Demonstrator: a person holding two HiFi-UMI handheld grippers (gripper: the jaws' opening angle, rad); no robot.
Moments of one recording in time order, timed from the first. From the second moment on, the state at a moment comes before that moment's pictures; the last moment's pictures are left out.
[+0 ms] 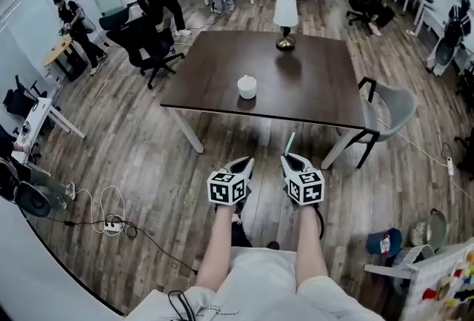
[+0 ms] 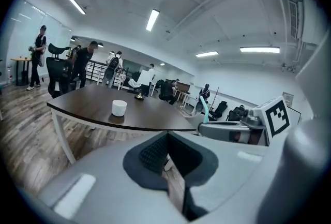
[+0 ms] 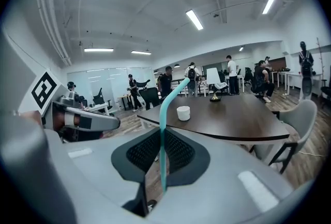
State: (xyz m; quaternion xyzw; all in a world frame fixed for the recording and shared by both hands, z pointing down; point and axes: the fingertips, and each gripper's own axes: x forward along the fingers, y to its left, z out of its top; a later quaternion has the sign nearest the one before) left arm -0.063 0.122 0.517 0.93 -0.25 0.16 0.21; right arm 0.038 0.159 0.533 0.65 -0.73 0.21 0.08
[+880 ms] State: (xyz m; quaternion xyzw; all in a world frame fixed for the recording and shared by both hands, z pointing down) left arm -0.028 -0.054 0.553 0.92 -0.20 0.19 0.28; right arm 0.062 0.013 0.563 0.67 -0.69 0.25 0.12
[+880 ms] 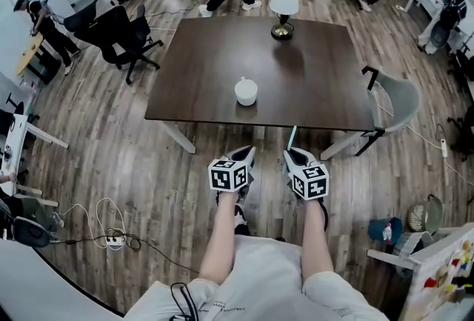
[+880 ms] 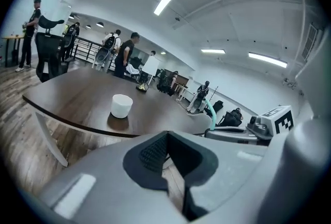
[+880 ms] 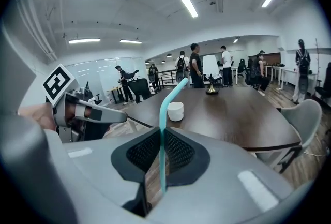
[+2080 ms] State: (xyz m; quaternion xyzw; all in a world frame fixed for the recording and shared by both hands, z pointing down) left arm -0.059 -0.217 0.563 0.93 -0.17 0.21 0.24; right arm 0.056 -0.162 0.571 0.71 -0.65 0.25 0.09
